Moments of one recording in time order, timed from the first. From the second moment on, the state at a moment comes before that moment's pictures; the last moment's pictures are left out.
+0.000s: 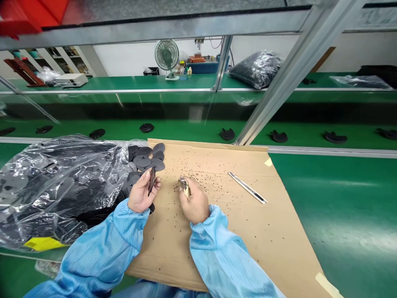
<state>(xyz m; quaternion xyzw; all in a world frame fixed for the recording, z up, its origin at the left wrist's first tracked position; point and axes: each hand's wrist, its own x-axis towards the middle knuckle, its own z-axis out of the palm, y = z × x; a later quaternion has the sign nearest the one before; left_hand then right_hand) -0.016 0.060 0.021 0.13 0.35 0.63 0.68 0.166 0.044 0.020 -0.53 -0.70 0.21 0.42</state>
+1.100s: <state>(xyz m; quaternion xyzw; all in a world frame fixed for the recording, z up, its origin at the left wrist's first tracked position) -0.014 0.049 0.024 0.26 0.26 0.49 0.79 0.149 0.115 0.029 -0.51 -0.64 0.25 0.52</state>
